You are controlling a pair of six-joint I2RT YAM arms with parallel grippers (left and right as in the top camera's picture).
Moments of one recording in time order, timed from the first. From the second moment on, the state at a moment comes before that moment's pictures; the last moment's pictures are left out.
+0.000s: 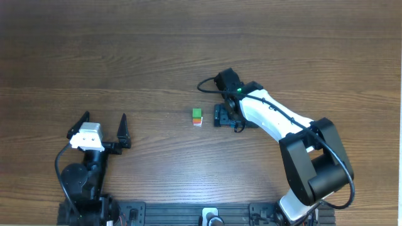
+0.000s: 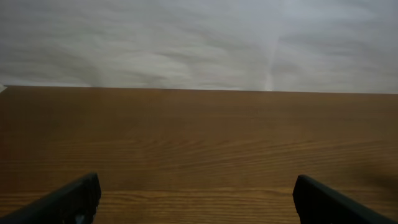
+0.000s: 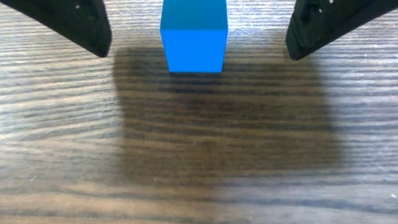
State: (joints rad) left arm 0.09 0.01 0.01 -0.06 0.16 -0.04; right arm 0.46 1.81 1.06 -0.75 0.05 0.50
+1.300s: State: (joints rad) left arm 0.09 0.01 0.01 -0.06 0.16 -0.04; right arm 0.45 1.80 1.04 -0.74 0.02 0.50
